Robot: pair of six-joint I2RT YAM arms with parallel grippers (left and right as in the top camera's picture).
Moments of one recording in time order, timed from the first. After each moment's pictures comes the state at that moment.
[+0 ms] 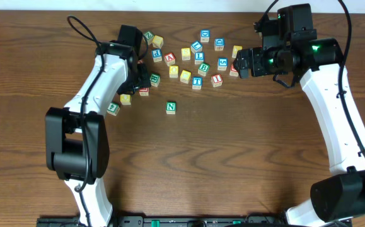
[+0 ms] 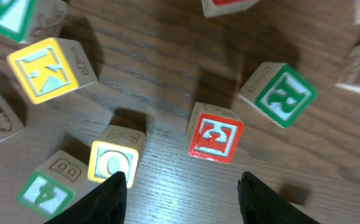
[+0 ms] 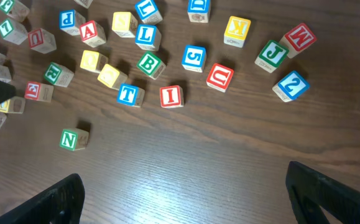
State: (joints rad) left arm -0.18 2.01 1.58 -0.93 -0.03 -0.43; right arm 0.17 1.72 1.70 -1.01 -0.21 0.04
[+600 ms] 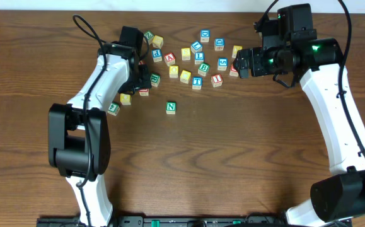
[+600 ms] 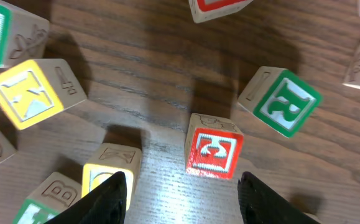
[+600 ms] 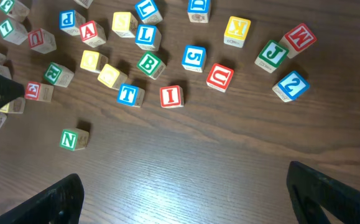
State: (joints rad) left arm -0.18 2.04 1.58 -0.89 -0.03 -0.37; right arm 0.17 1.72 1.70 -1.01 -0.21 0.04
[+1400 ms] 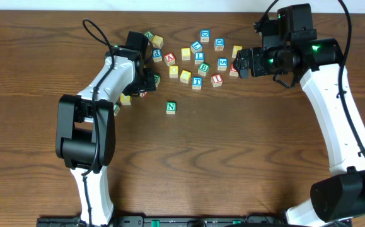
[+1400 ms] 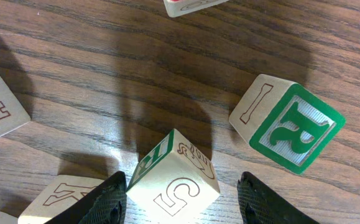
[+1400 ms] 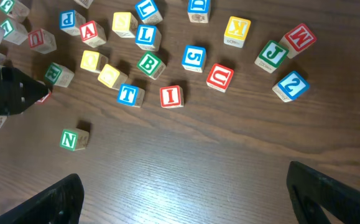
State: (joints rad) left arm -0.19 2.12 1.57 -0.82 0.00 -0.38; right arm 0.17 1.72 1.70 -1.01 -0.21 0.04
